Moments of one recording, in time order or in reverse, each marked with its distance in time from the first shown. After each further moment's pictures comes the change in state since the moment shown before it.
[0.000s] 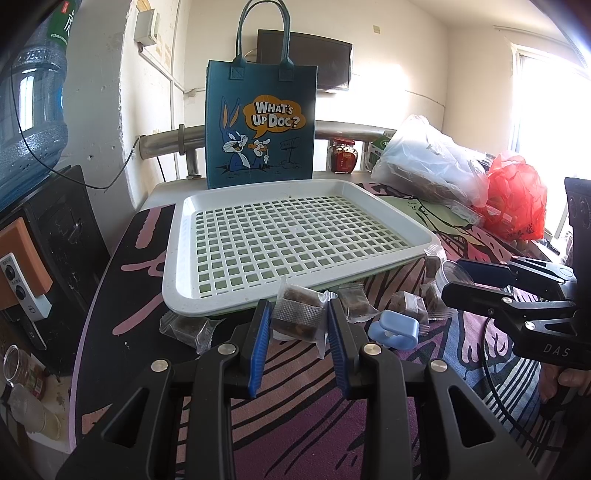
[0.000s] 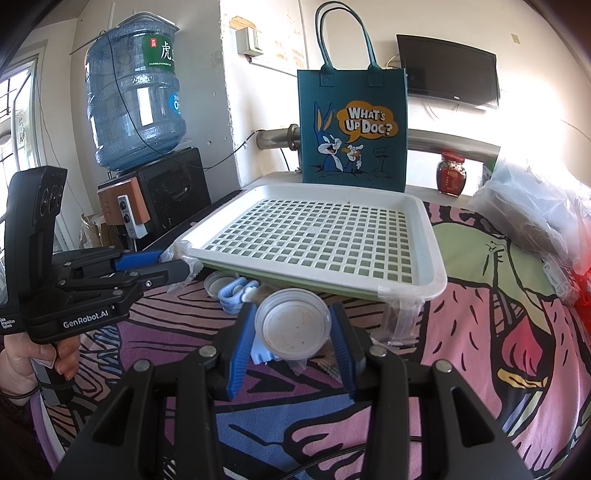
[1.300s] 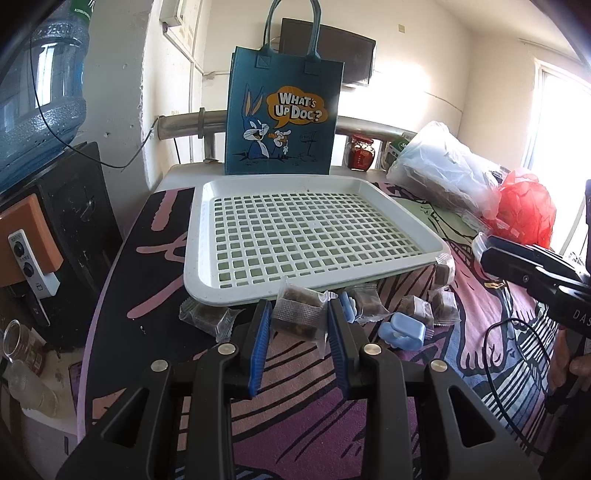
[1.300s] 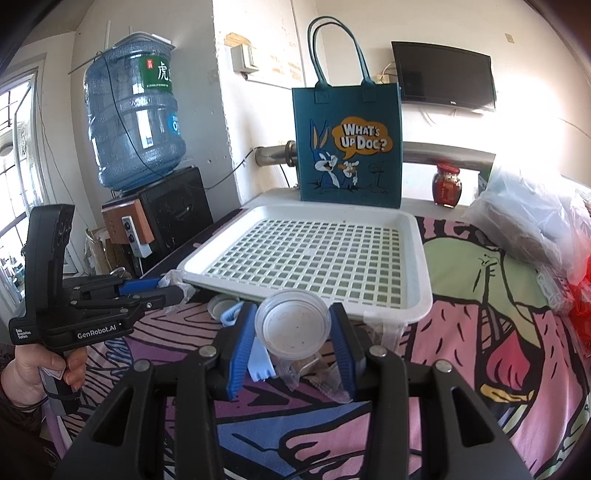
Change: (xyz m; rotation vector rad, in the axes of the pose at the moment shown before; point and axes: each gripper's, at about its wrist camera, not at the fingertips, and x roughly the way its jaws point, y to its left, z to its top) left arm -0.011 0.018 0.010 -0.084 0.047 0.016; right arm -0.025 -0.015 0.028 0.028 -0.050 0.021
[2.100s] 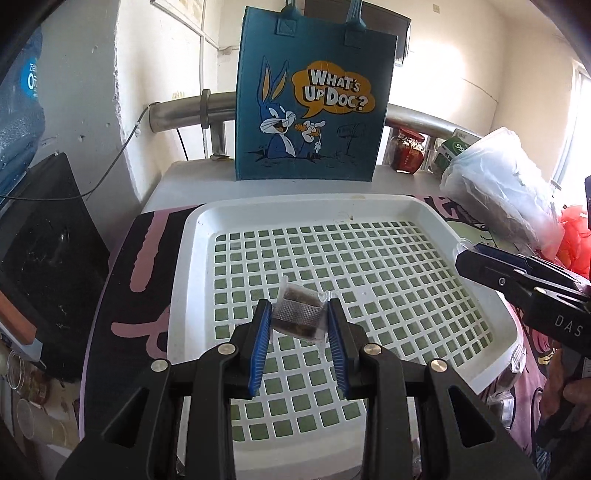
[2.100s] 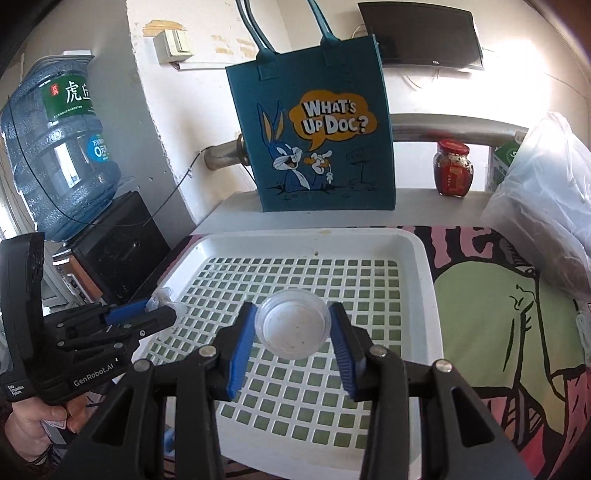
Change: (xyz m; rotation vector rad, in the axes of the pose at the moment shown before) left arm 0.127 0.018 0.090 -0.038 0.128 0.085; right arm 0.140 -0.064 0.076 0.148 0.147 -0.036
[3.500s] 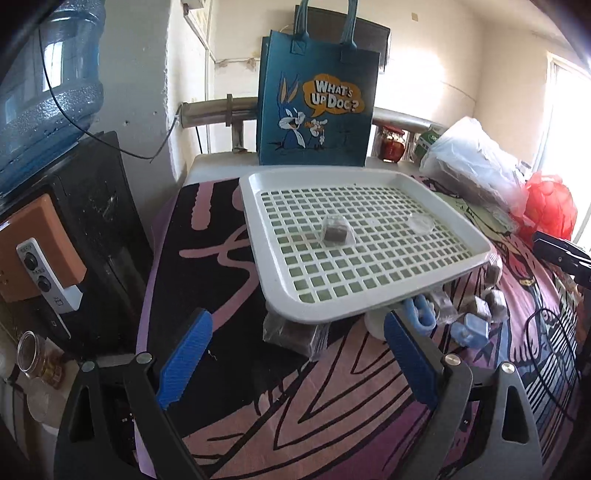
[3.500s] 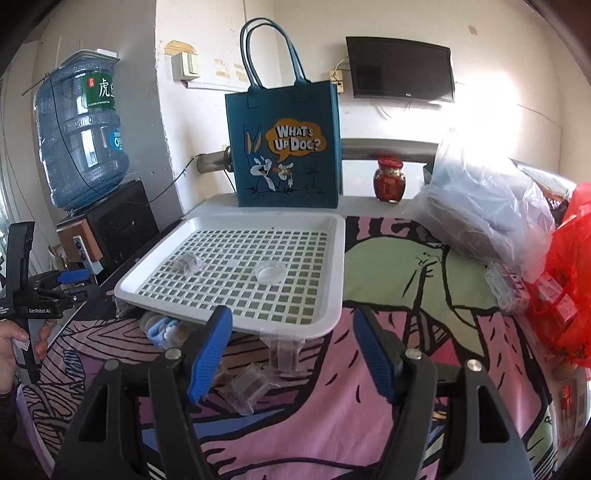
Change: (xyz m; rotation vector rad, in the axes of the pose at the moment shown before) left arm -0.082 0.058 -0.088 0.069 -0.032 -0.047; right arm -0.118 -0.016 -0.084 -0.052 -0.085 -0.106
